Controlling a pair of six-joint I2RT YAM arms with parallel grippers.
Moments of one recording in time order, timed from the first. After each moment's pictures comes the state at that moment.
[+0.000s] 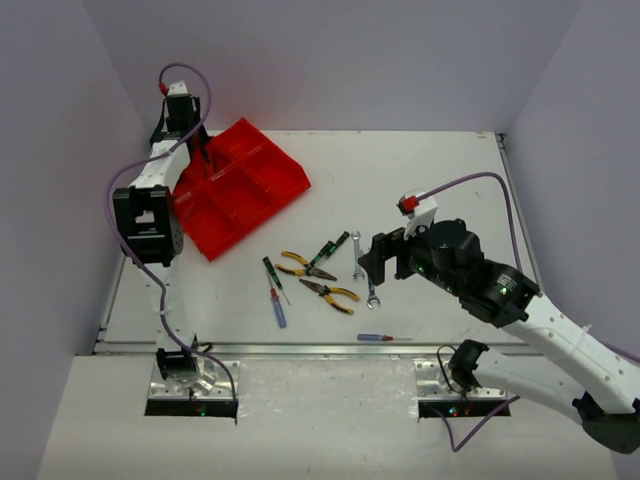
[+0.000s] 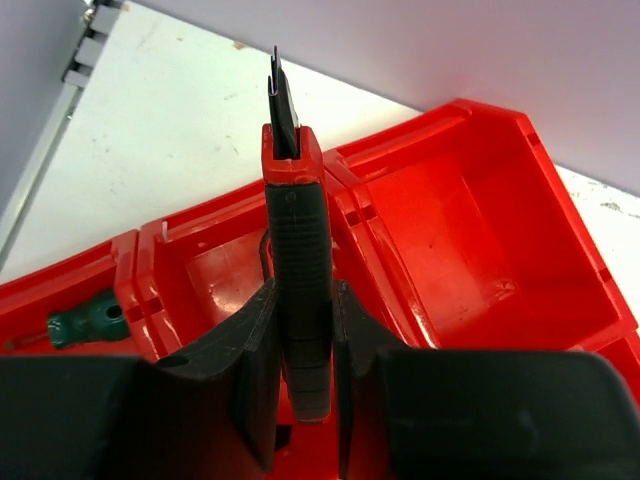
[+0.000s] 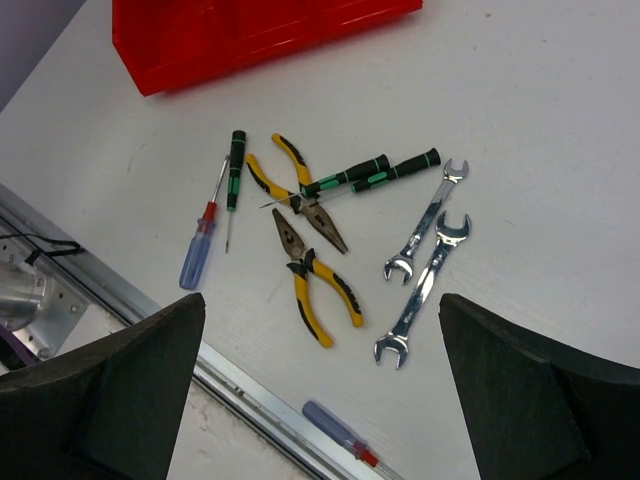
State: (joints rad) left arm 0.11 2.19 1.89 -0.24 -0.17 -0.25; right arm 0.83 0.82 0.91 -0.52 0.17 0.29
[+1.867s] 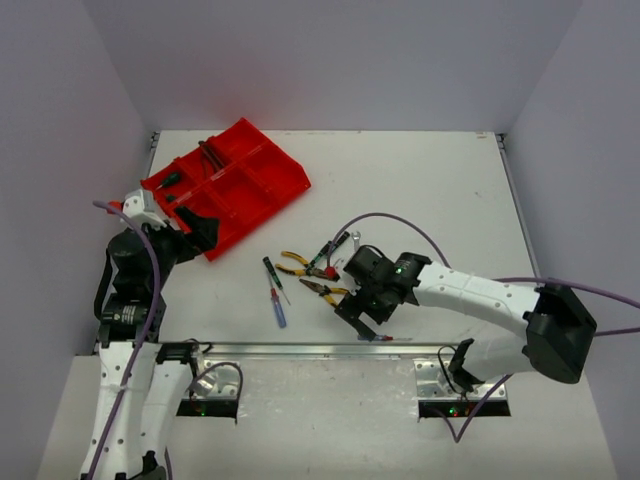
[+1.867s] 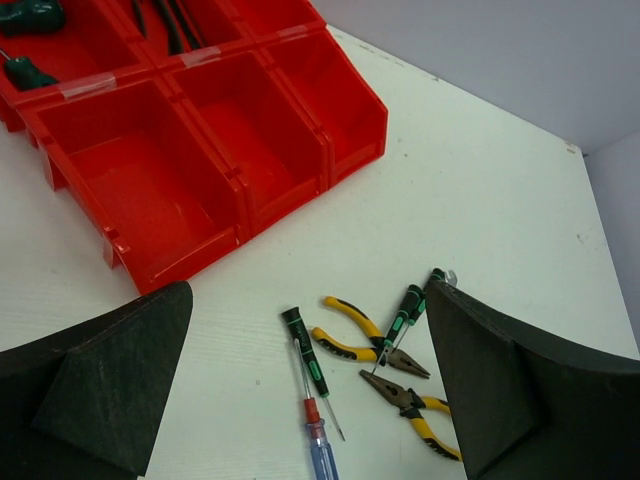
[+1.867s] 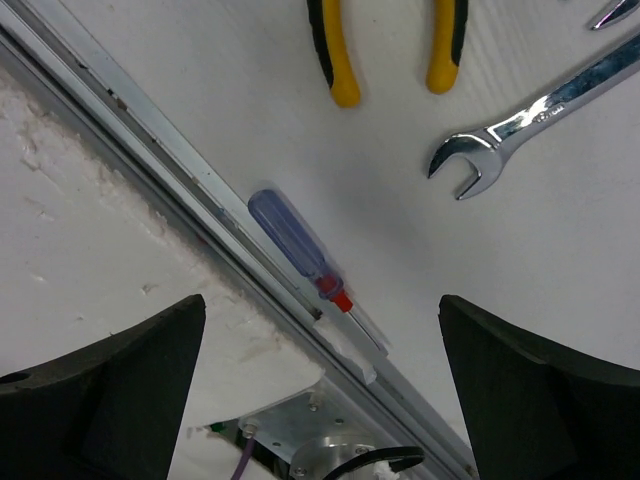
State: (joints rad) left arm 0.07 0.54 0.73 -0.47 0.14 -0.47; right arm 0.94 1.35 0.83 -0.77 -0.03 0.03
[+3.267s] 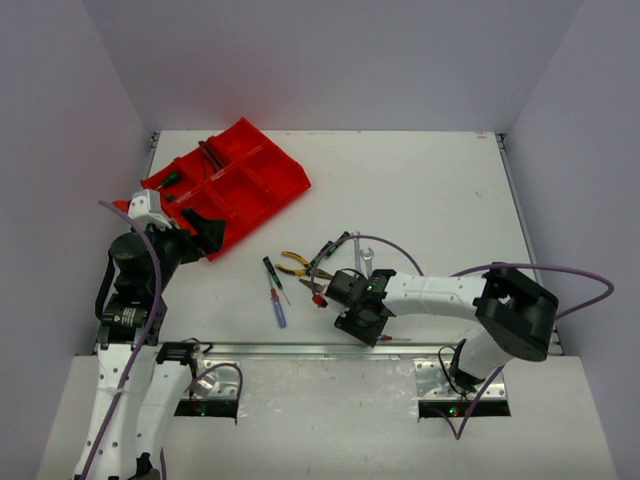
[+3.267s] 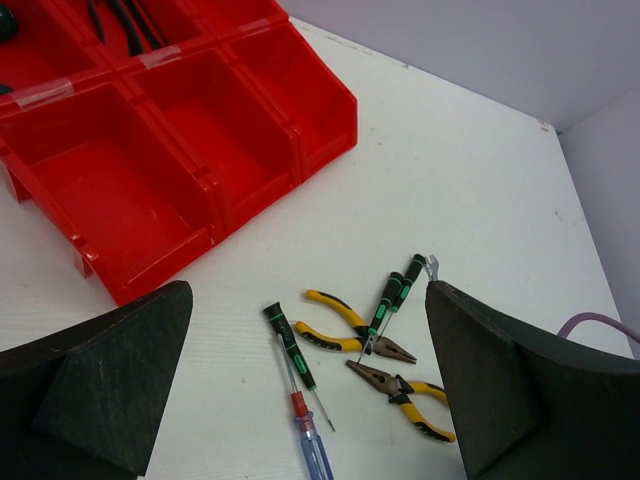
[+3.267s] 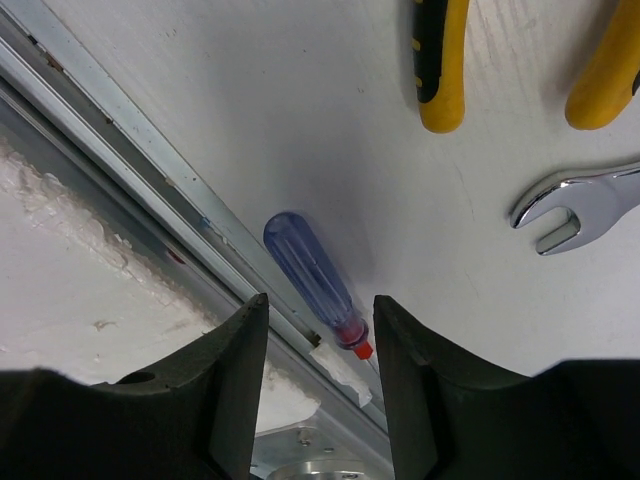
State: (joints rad) left arm 0.02 0.53 0.73 -0.46 0.16 -0.46; right arm 1.07 1.55 0.78 -0.68 0.02 0.01
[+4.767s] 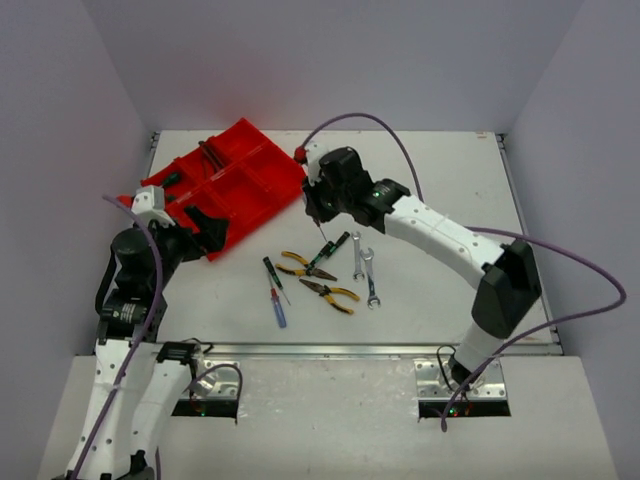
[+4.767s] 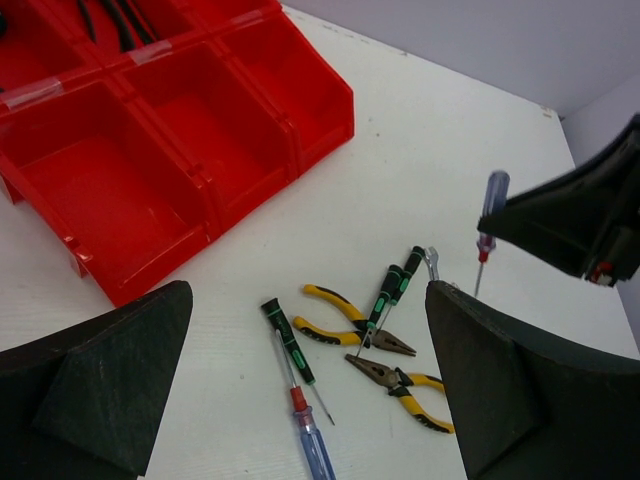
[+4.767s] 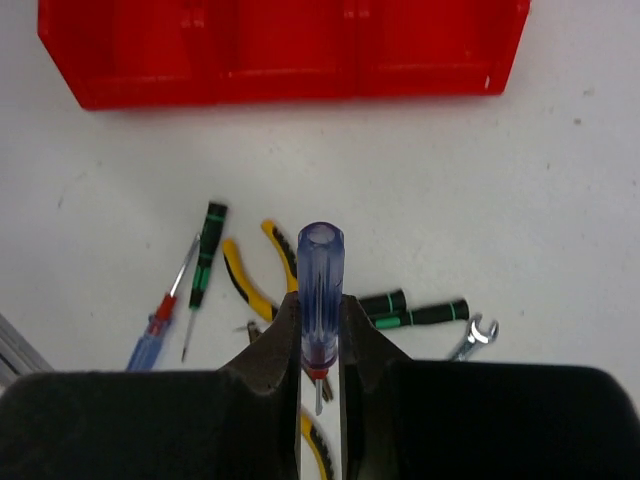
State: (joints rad) left arm -0.02 0.56 0.76 -0.48 0.14 -0.45; right arm 0.76 1.68 1.45 -0.41 0.00 0.05
